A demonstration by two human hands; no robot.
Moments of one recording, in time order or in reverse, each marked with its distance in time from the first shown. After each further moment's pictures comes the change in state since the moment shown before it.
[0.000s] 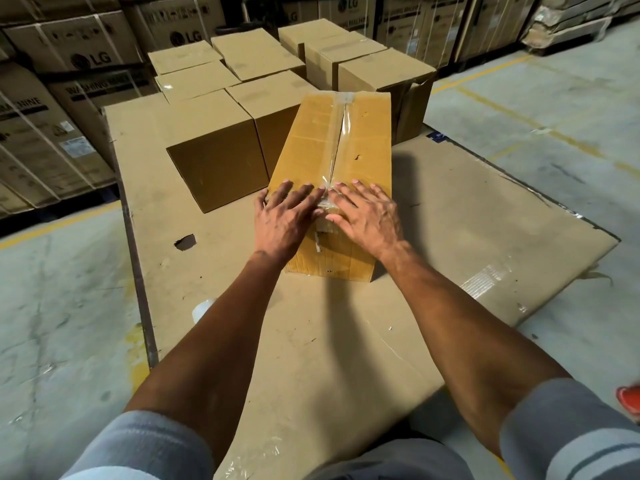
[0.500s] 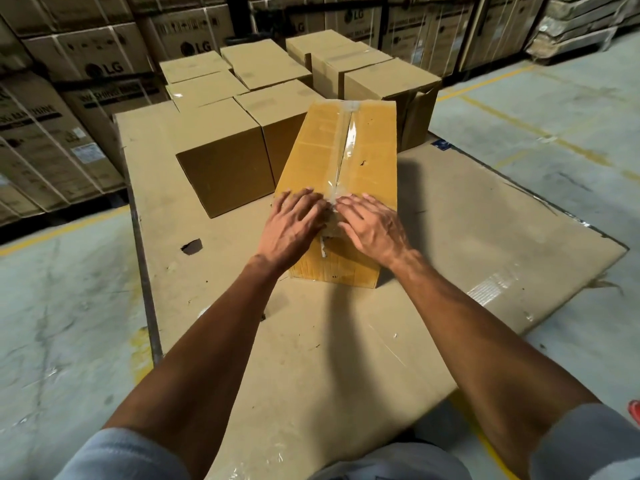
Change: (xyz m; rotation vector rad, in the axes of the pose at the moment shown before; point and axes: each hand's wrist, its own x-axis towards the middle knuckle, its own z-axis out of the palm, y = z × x) left_hand -0.001 -0.007 -0.004 -0.010 0.110 0.231; right_hand -0.007 0.002 -0.001 0.077 0.167 -0.152
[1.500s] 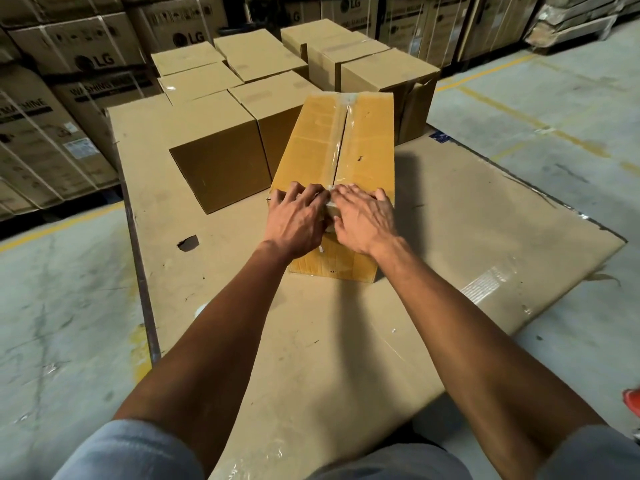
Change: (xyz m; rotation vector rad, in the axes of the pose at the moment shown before) left_hand 0.022 0.018 -0.012 0.096 -0.196 -0.120; right_hand 0.027 -0.023 -0.019 -0.015 -0.400 0.249
